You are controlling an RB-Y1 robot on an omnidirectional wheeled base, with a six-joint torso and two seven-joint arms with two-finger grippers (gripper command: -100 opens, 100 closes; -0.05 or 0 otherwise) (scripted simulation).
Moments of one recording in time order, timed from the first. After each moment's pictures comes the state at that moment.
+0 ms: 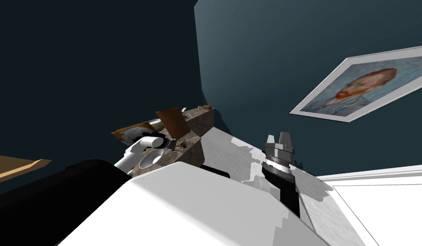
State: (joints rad) left arm 0.41 0.77 0.36 -1.94 0.89 1.26 0.19; right arm 0.54 0.04 -0.06 -2.24 0.02 -0.50 0.10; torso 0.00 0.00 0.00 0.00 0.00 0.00
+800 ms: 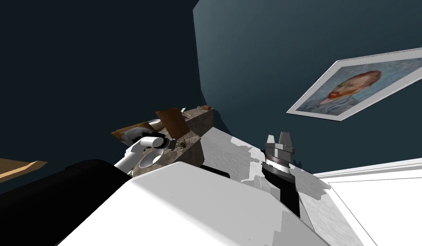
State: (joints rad) left arm 0.40 0.77 0.36 -1.91 0.89 1.25 0.18; right arm 0.54 0.04 -0.06 -2.24 0.02 -0.50 0.10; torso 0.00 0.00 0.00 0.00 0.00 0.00
